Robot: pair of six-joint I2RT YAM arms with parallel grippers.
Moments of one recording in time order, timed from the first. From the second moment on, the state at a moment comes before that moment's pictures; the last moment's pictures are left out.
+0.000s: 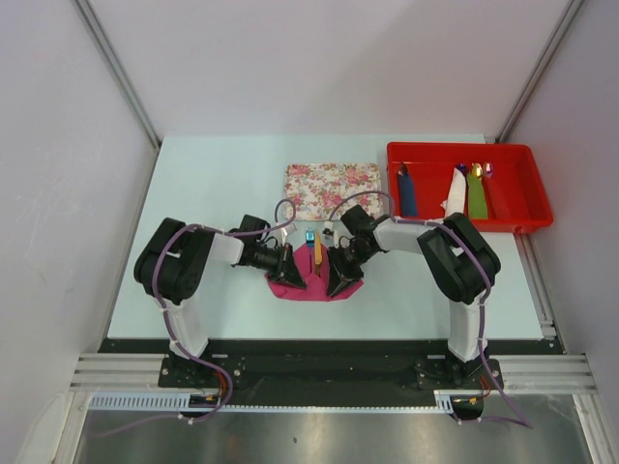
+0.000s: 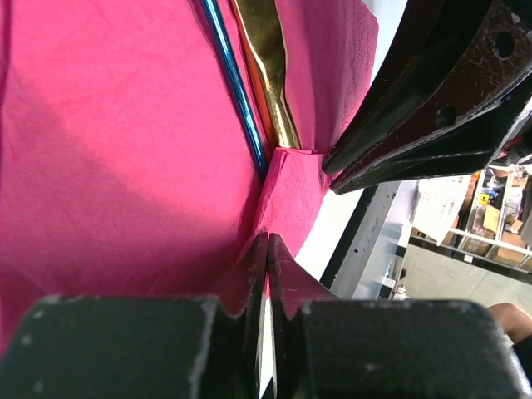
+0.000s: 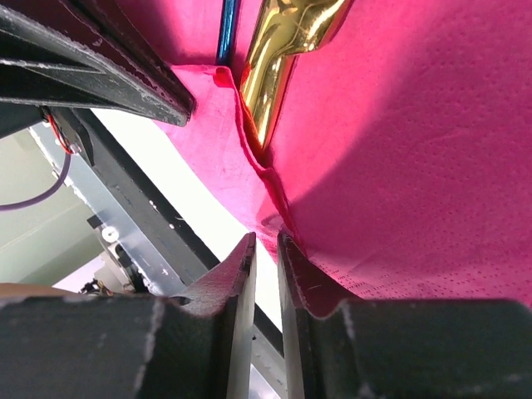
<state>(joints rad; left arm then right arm) -0.35 1.87 0.76 -0.01 0.96 -0.34 0.62 1.96 1.14 -0.47 -0.72 0.32</state>
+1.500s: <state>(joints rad) -0.35 1.87 0.76 -0.01 0.97 -0.35 0.44 1.94 1.11 -0.50 -0.80 0.37</state>
